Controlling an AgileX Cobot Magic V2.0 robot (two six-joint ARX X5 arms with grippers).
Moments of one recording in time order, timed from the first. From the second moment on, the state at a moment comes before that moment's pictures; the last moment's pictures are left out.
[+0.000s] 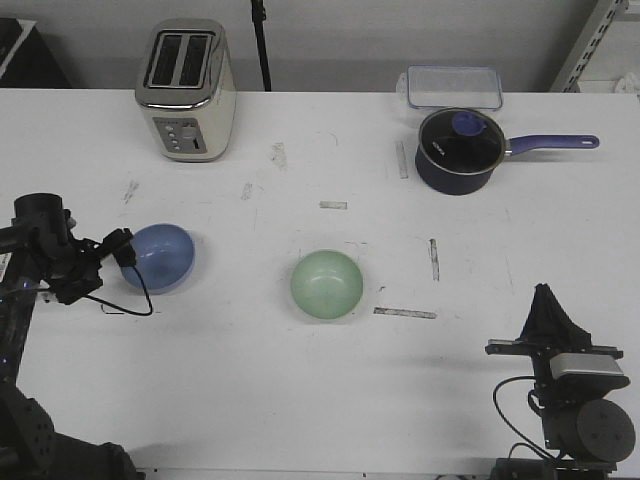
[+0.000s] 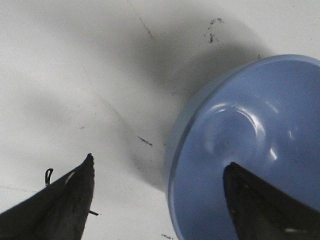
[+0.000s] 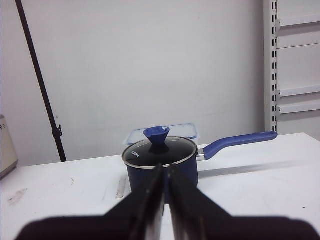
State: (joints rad) left arm 0.30 1.56 1.28 -0.83 0.23 -0.33; right arm -0.05 0.23 0.39 -0.03 -0.05 0.15
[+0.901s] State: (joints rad) left arm 0.24 1.65 1.28 -0.77 0.23 -0.33; right arm -0.05 0.23 0.39 -0.03 -0.05 0.15
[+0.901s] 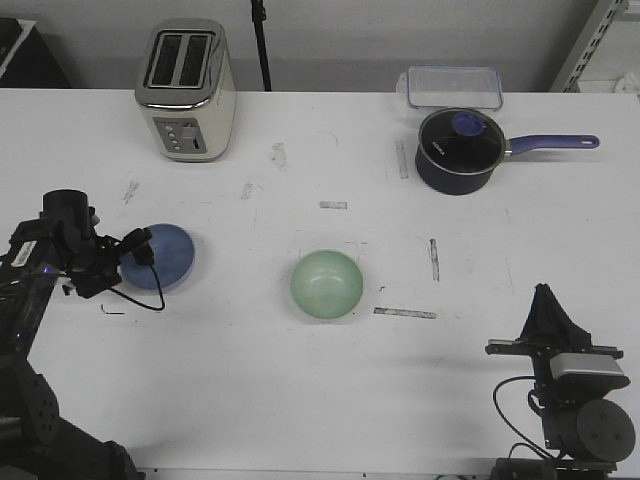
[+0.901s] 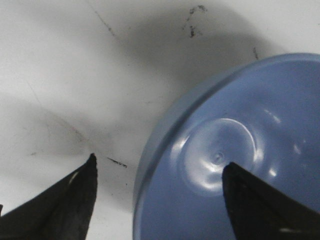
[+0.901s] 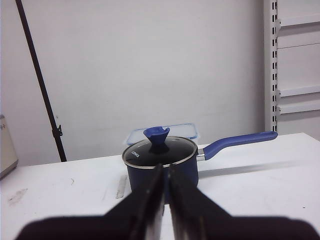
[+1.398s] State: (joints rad) left arm 0.24 1.65 1.28 -0.79 0.19 -0.33; right arm -0.05 0.23 0.39 -0.03 -0.05 0.15
